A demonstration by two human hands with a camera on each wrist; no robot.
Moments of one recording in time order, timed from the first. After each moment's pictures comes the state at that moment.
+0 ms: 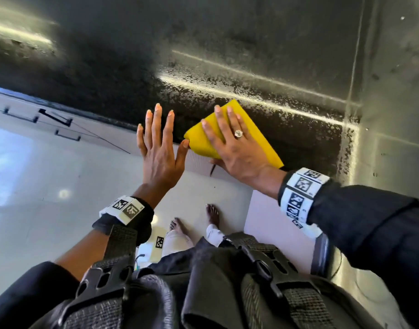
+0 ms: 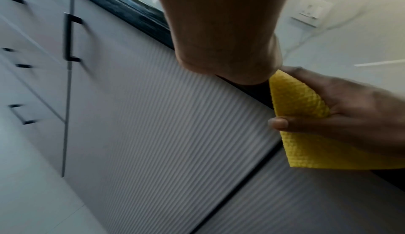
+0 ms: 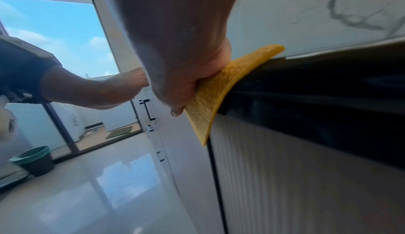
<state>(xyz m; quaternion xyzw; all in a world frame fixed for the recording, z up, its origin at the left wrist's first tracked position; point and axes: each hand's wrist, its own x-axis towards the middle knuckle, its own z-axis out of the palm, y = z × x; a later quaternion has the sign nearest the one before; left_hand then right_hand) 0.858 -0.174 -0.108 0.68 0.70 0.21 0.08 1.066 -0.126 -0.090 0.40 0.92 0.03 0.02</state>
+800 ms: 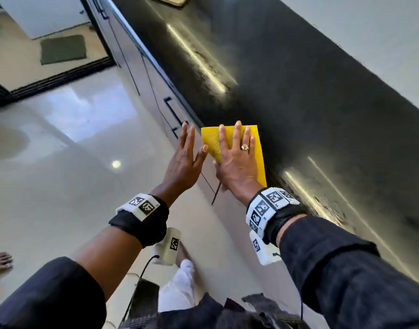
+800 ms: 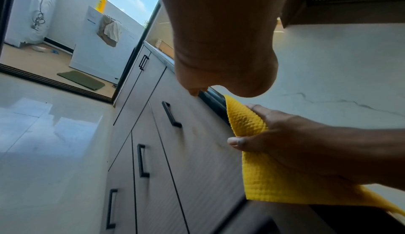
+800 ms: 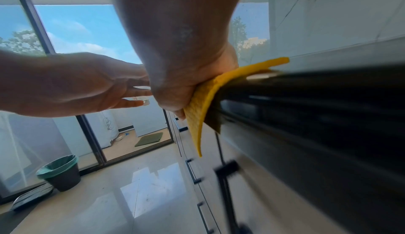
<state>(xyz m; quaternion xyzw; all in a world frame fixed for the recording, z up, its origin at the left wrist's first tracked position) 0.448 -0.133 -0.086 0.37 0.83 0.38 0.17 0.546 -0.022 -0.083 0.30 0.95 -0.03 -0.01</state>
